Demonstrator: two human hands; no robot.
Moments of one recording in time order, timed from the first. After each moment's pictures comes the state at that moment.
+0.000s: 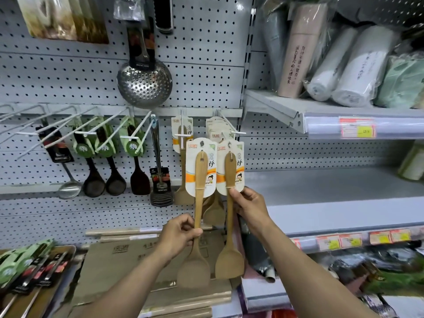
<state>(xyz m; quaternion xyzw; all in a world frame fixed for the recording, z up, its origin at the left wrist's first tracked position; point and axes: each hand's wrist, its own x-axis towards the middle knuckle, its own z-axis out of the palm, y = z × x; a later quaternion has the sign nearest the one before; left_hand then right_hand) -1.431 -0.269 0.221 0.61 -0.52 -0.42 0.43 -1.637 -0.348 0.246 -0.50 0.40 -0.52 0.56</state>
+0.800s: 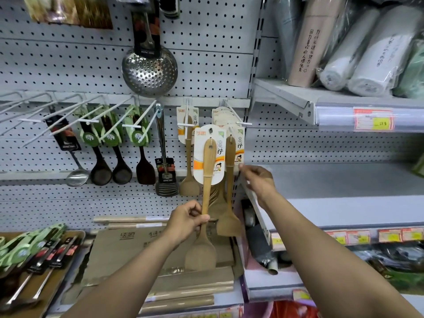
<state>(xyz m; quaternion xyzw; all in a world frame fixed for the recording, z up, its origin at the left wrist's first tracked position) -1.438 -0.286 0.218 0.60 -0.53 -0.42 0.44 -1.638 -0.389 0.277 -0.48 0.53 -0.51 0.47</state>
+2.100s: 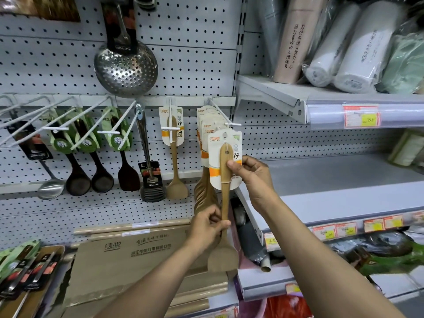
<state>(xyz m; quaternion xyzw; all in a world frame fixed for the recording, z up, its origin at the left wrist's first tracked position) -1.504 -0.307 0.203 0.54 -0.56 -0.44 0.45 -1.637 -0.356 0.308 -0.52 0.35 -0.60 0.50</state>
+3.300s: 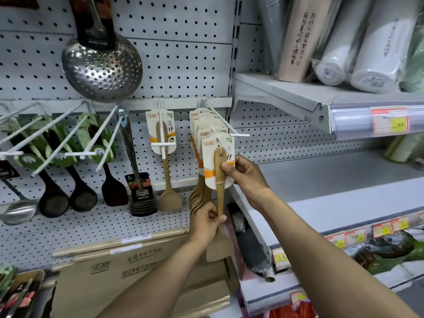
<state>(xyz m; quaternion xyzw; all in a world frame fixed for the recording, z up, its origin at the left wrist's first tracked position) -1.500 -0.385 0.190 0.62 -0.57 -0.38 0.39 -1.624 -0.421 0.297 -0.55 0.41 -0.54 0.49</state>
